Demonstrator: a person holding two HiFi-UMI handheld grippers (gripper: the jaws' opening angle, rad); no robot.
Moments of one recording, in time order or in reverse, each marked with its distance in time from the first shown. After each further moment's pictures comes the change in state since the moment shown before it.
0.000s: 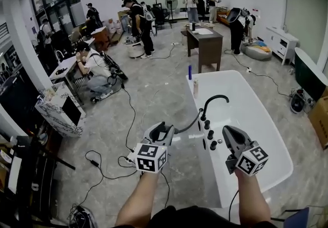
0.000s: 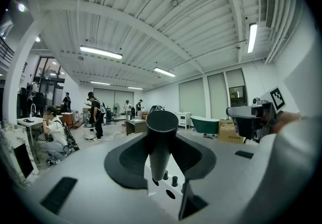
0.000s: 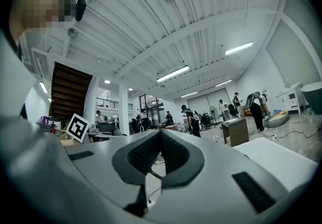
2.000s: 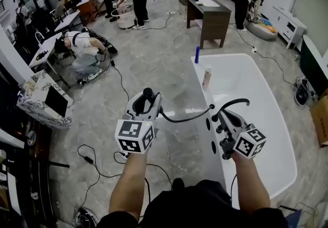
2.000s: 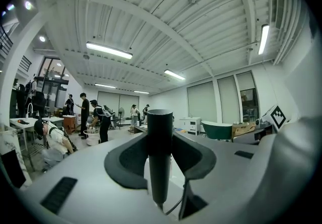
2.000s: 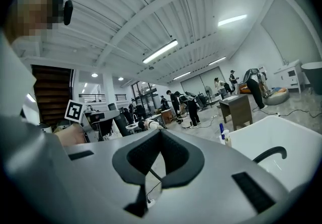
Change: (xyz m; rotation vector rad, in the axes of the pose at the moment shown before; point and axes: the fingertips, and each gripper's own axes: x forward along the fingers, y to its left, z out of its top) left arm 0.175 0.242 0.035 -0.009 -0.073 0.043; right arm 0.267 -0.108 -0.080 0.139 0.180 -0.047
